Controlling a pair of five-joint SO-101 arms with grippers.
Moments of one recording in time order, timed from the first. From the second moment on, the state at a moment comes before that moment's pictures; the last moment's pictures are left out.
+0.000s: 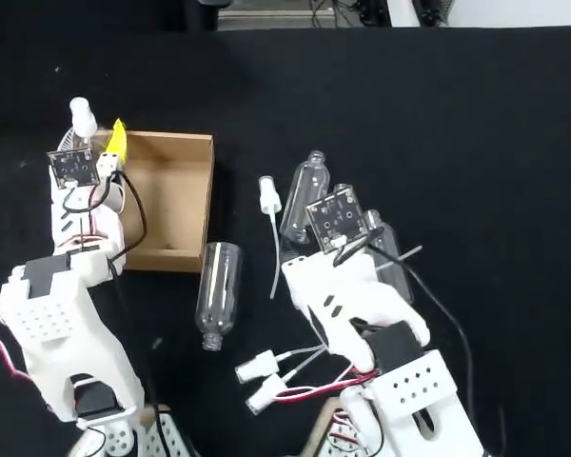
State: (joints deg) left arm -18.7 24.0 45.9 -61.6 -5.1; right arm -22.9 -72.9 75.9 43.5 2.2
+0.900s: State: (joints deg) left arm -20.1 24.1 45.9 -61.7 -5.2; right arm -22.9 -72.9 75.9 43.5 2.2
